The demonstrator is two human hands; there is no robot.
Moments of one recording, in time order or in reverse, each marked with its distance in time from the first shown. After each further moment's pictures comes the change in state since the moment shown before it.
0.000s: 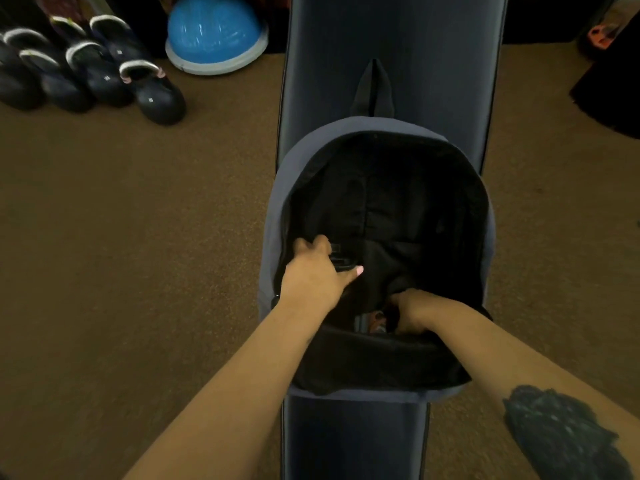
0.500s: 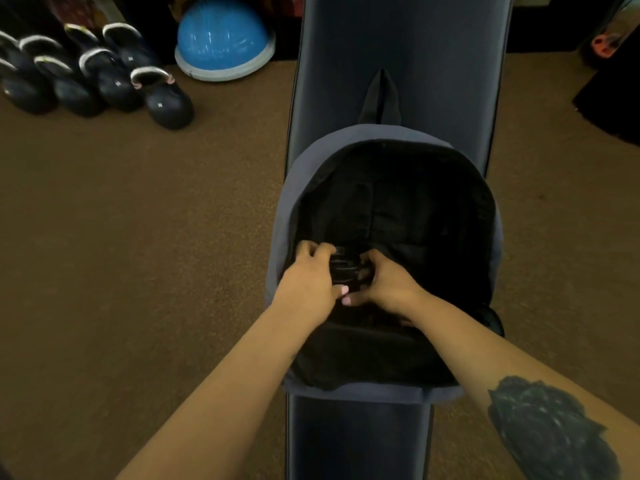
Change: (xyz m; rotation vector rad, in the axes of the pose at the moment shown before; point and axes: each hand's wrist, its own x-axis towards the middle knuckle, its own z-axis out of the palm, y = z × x) left_hand -0.015 -0.015 -0.014 0.045 -0.041 0.152; right_hand -0.018 -0.044 -0.018 0.727 0.331 -0.197
